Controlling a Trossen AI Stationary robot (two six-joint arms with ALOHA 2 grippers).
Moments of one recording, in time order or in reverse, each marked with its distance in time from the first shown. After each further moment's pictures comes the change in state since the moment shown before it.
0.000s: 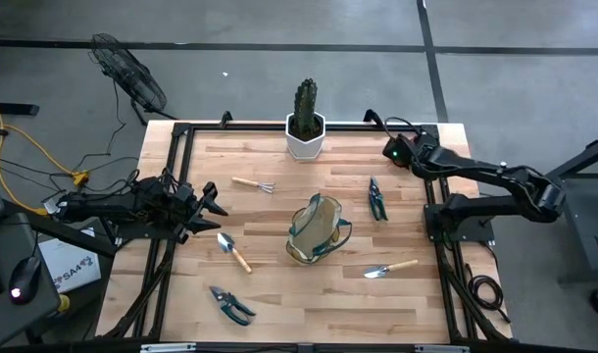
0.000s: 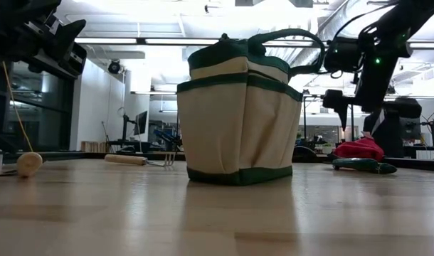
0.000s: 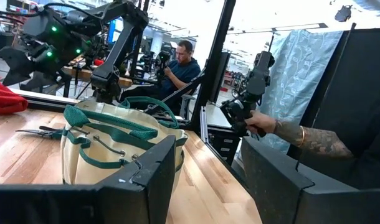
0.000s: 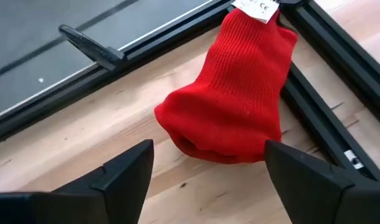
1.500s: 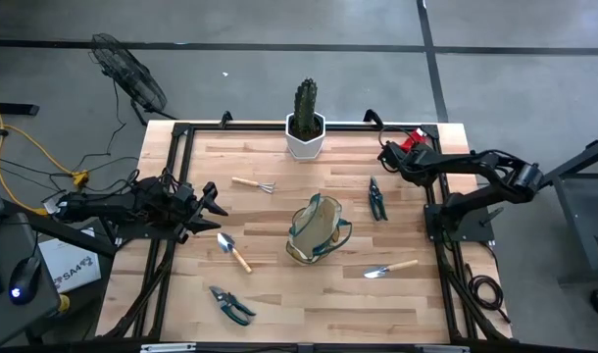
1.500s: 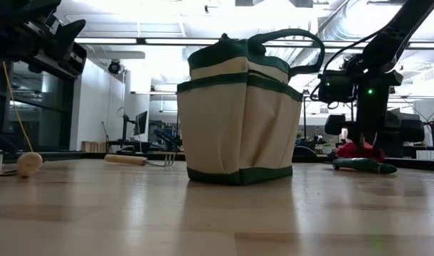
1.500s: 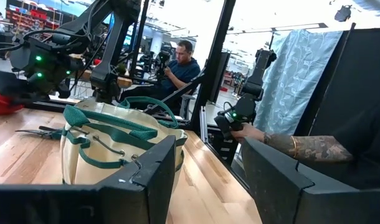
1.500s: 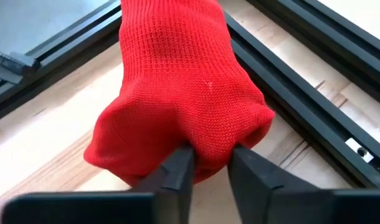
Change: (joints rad) left arm 0.000 0.000 0.000 0.000 0.001 0.000; right arm -0.040 0.261 -0.068 0.142 0.094 0.160
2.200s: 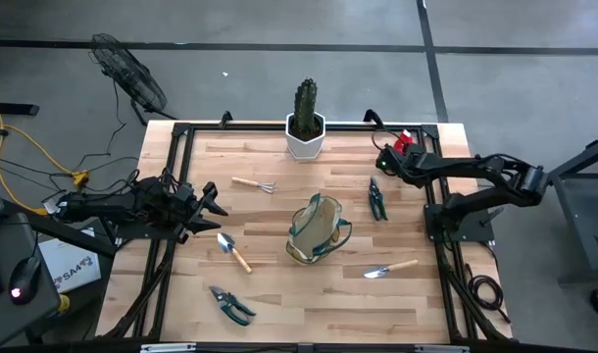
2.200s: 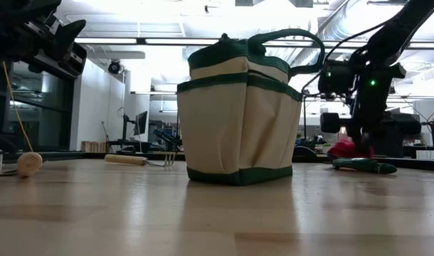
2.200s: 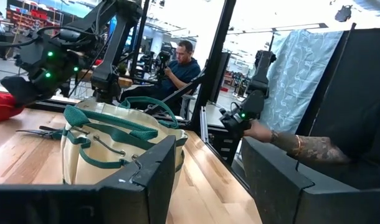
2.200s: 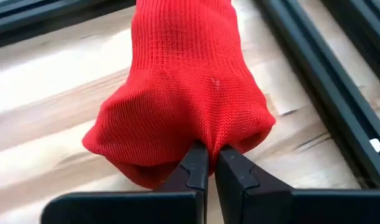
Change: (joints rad) left arm 0.000 0.000 0.000 0.000 -0.002 0.000; right arm 0.088 -0.079 0.000 -0.009 -0.092 -0.267
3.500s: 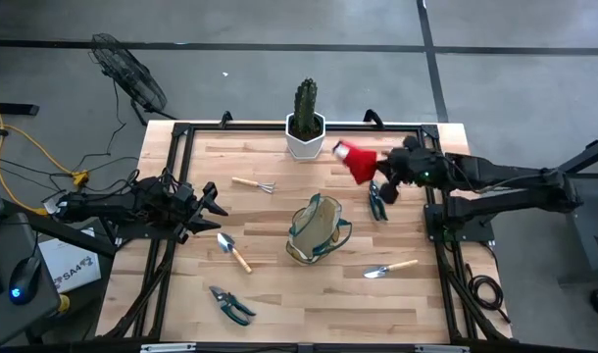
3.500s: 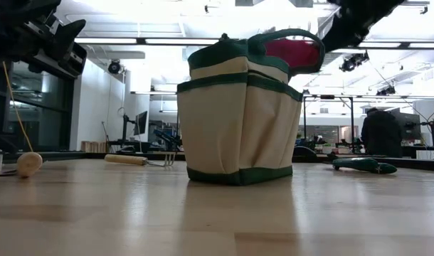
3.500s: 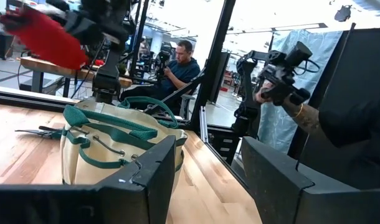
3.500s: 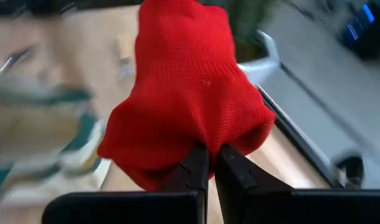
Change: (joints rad) left arm 0.000 0.000 0.000 0.000 0.002 0.000; right arm 0.500 -0.452 0.316 -0.087 -0.254 -1.173
